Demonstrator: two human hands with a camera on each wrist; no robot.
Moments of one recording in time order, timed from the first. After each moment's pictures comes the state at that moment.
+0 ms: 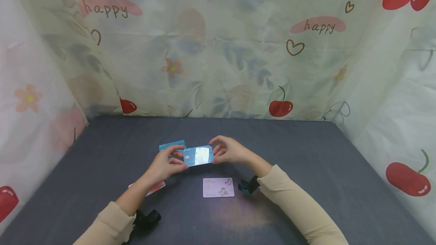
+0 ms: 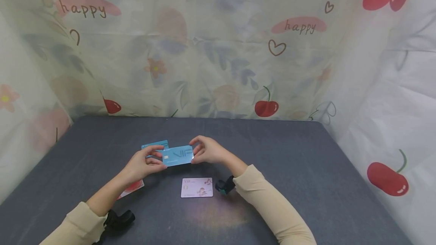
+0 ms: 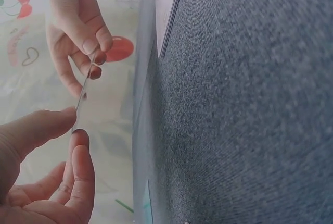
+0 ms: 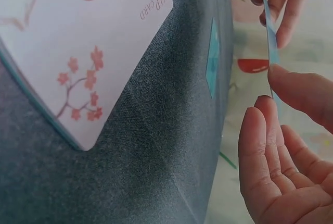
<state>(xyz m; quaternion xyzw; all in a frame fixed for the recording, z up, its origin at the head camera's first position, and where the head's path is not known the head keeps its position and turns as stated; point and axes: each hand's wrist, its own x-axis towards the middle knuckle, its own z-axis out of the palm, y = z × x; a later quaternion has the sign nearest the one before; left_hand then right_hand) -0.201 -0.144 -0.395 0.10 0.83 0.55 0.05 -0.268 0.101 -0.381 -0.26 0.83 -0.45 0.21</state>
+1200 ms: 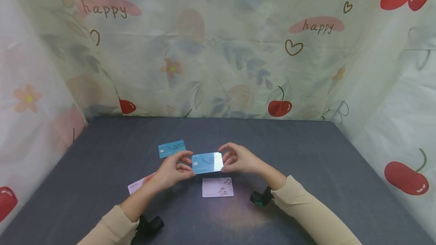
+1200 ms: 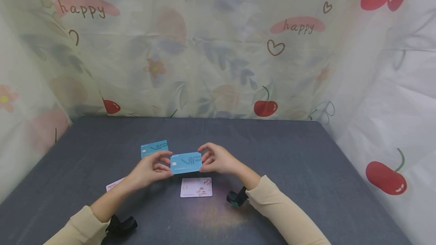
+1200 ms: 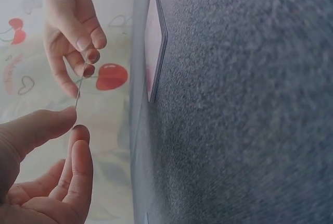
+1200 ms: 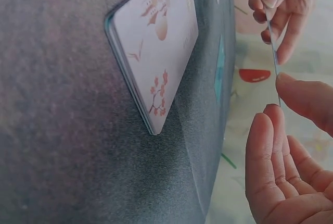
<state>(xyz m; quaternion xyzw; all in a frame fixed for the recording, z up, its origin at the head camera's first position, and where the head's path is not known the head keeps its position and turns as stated) -0.190 -0.126 -0.400 0.12 0.82 0.55 0.07 -0.236 0.131 -0.380 -0.26 0.84 -0.43 0.17</state>
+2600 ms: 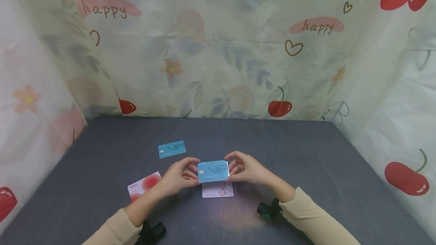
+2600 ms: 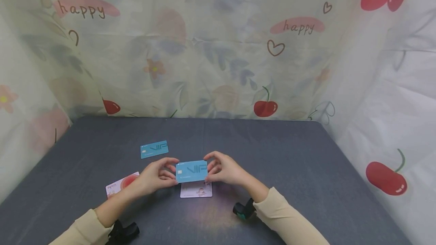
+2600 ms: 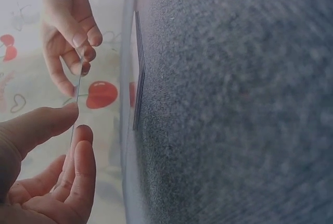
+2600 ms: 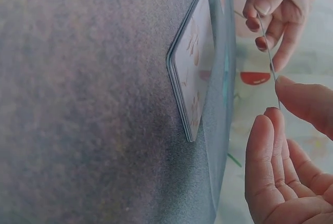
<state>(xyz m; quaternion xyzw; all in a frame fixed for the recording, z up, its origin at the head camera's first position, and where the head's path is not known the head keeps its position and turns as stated) -0.180 -0.115 -0.405 0.17 0.82 0.55 0.09 -0.215 0.147 -0.392 -0.24 0.83 -0.46 0.19</state>
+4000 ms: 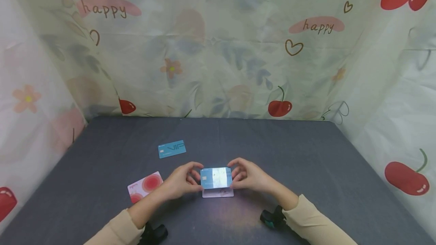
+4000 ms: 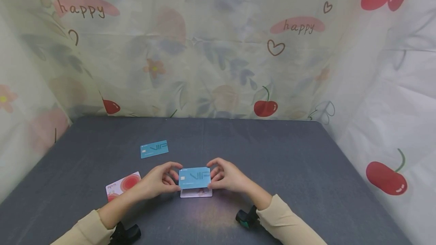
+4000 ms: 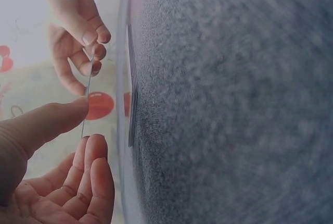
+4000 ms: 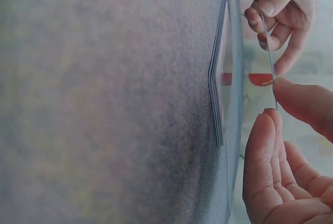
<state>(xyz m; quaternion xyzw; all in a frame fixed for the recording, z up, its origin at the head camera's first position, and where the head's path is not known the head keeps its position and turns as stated) -0.177 -0.110 -0.408 0.19 0.84 0.50 0.11 -0.202 0.156 -0.403 -0.24 0.83 -0.47 0.20</state>
